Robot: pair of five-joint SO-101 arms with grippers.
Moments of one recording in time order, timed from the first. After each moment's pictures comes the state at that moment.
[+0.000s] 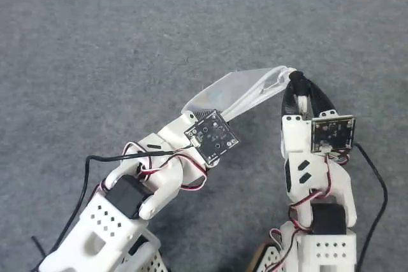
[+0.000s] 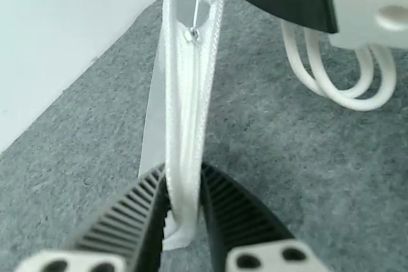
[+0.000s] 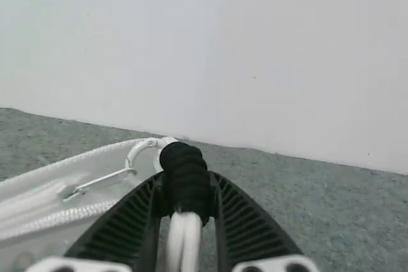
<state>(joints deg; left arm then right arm) 31.6 -60.9 57.6 51.1 -16.7 -2.5 -86.3 74.0 26.2 7.0</state>
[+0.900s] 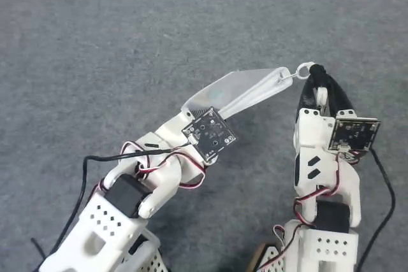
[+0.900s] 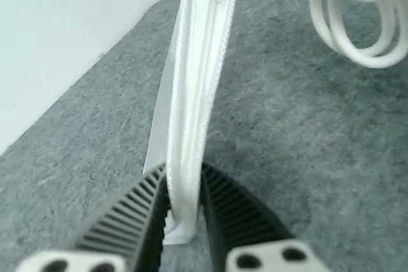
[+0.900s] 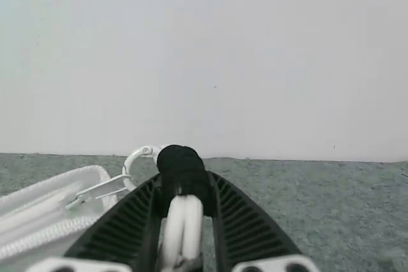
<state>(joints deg) 29.5 -60.9 57.7 51.1 -16.7 4.7 -85.0 74.2 21.5 1.8</state>
